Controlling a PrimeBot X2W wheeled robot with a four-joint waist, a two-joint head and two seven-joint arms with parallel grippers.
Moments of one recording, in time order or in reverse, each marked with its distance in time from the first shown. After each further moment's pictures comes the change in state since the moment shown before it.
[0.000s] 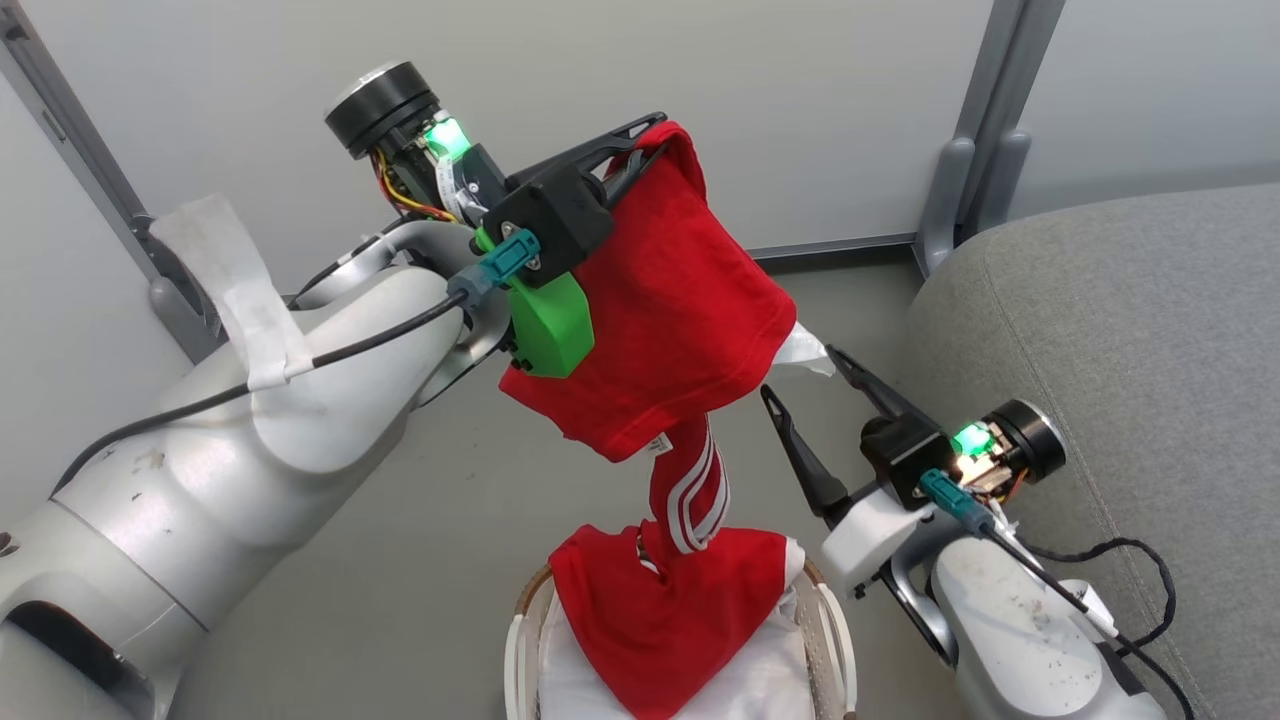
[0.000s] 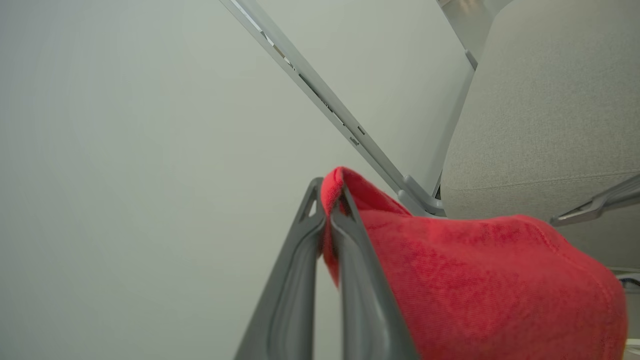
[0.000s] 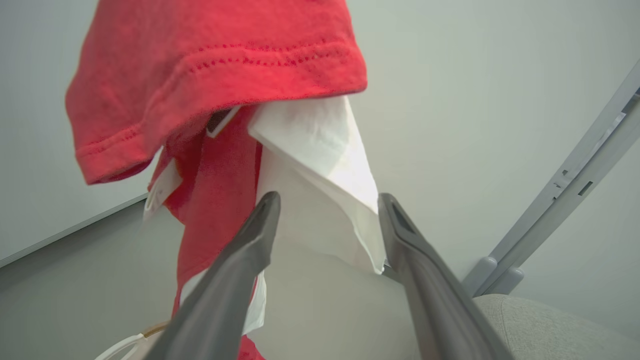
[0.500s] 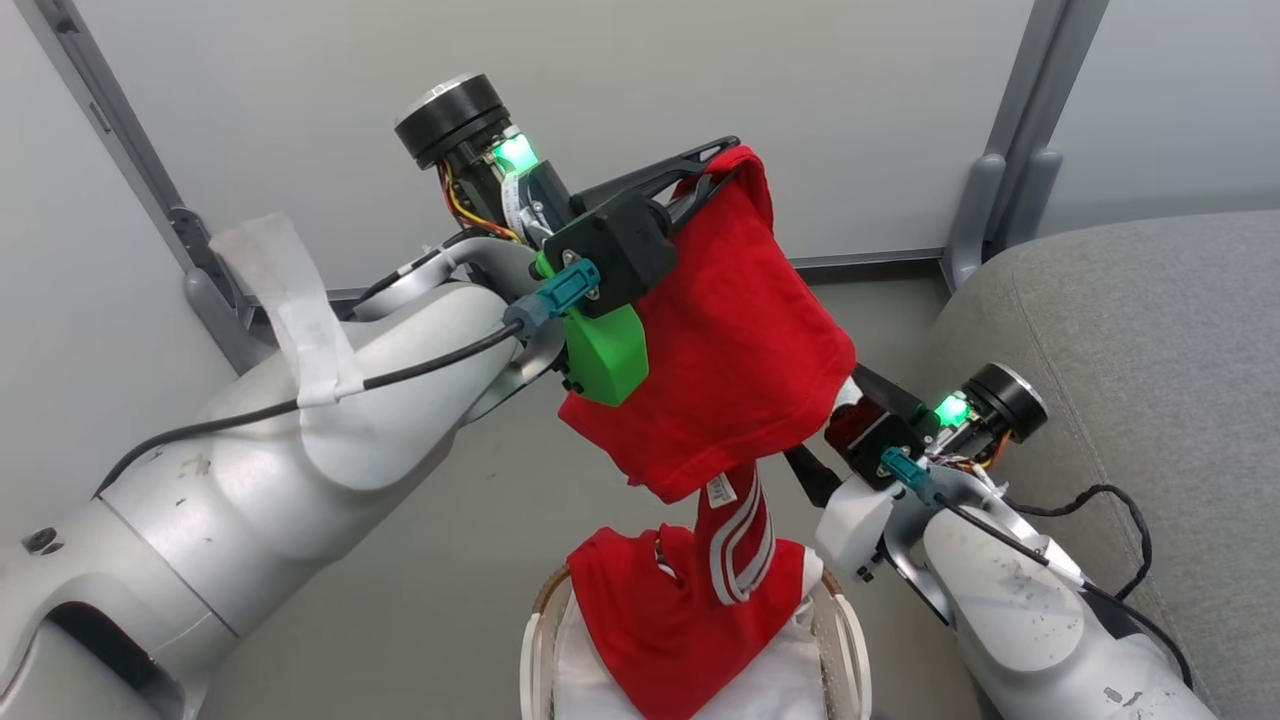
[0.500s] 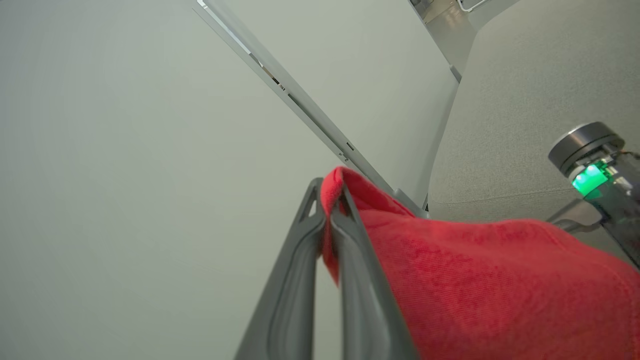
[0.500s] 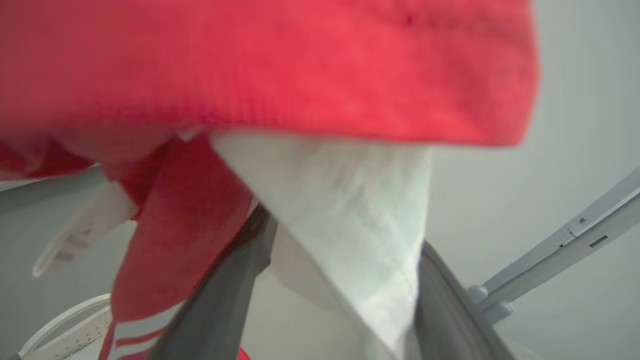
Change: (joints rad) left arm -0.002 -0.037 -0.031 -0.055 0.002 0.003 0.000; right arm -0.140 -0.055 0.119 0.161 -0.038 0.000 0.000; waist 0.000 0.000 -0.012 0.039
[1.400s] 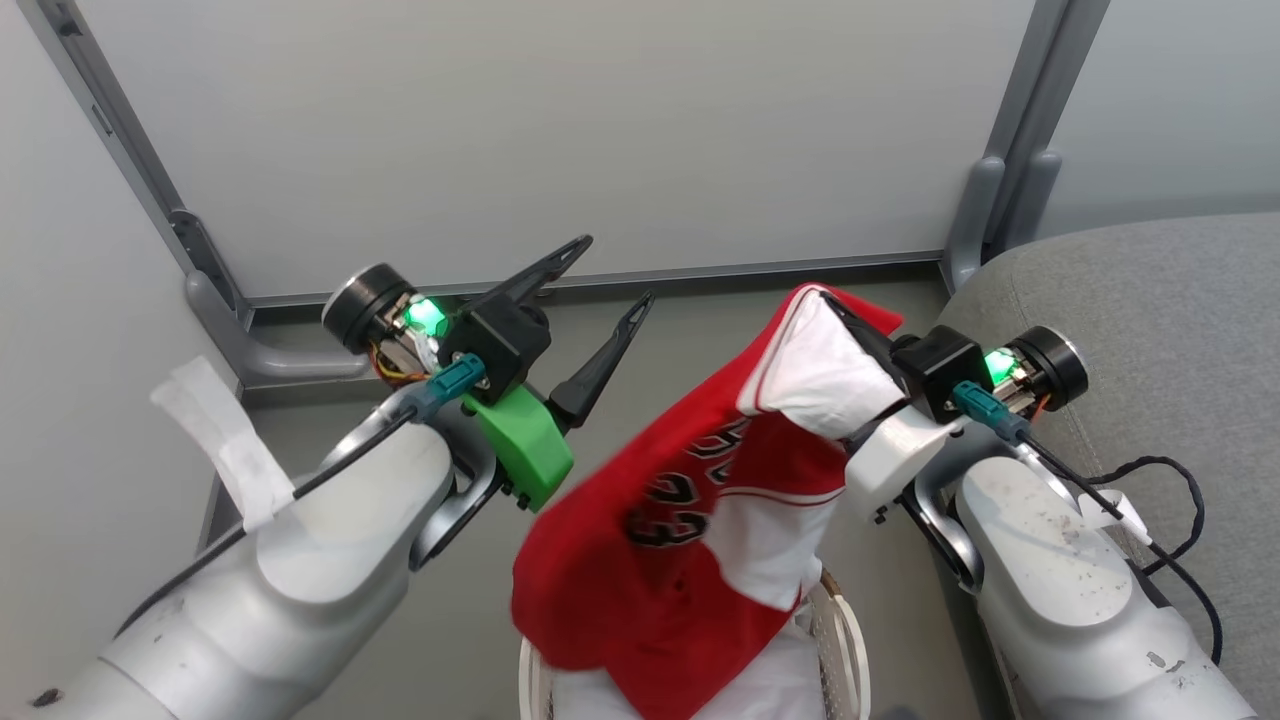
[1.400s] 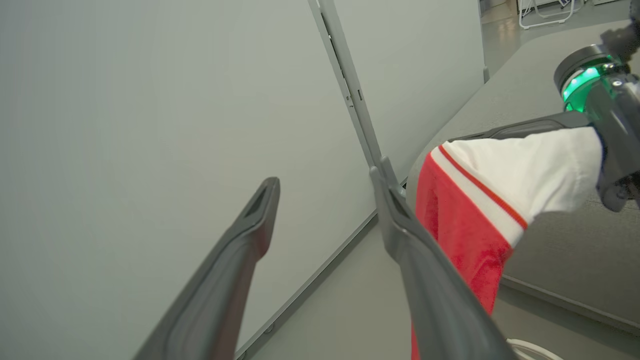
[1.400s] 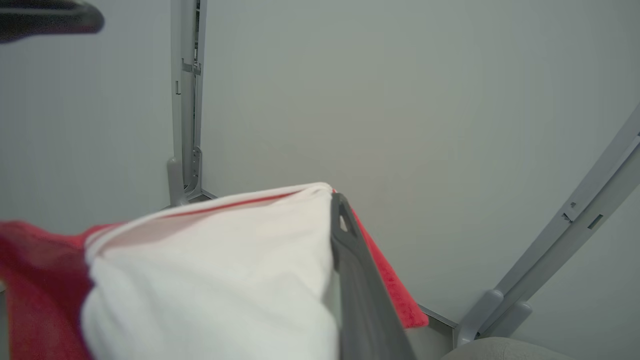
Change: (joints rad) left arm 0.287 0.049 0.119 0.007 -0.146 0.058 -0.015; right arm -0.033 -0.024 -0.037 -0.057 0.207 0.000 0.000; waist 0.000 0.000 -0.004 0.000
